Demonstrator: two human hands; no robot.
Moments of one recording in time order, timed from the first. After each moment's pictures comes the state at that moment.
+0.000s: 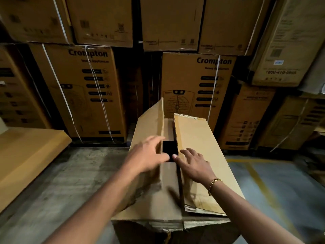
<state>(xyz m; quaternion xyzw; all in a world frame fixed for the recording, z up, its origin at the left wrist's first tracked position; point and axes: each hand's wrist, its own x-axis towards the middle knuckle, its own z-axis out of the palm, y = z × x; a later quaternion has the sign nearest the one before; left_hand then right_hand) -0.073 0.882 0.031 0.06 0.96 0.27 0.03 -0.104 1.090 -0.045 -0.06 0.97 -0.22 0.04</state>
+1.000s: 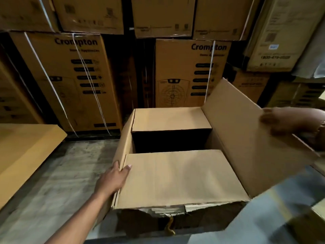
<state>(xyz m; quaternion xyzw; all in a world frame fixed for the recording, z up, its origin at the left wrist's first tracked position) -0.074 0.775 -0.137 -0.14 0.96 0.25 0.07 -0.106 1.281 0.120 0.03 0.98 0.15 0.16</state>
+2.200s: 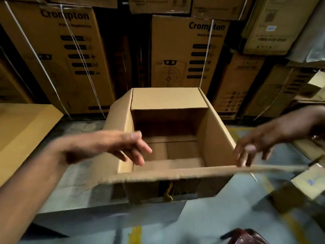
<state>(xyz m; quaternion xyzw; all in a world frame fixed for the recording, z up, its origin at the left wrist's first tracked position) -0.003 0.780 0.043 0.17 0.81 0.39 0.40 -0.003 1.207 0.116 -0.14 0.79 -0.19 0.57</state>
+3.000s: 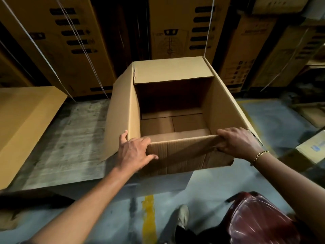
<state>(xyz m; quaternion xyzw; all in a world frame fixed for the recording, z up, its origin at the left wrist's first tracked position) 0.049 0.812 -0.133 0.14 0.99 0.01 -0.06 0.049 1.177 -0.100 -0.14 0.99 0.03 0.00</state>
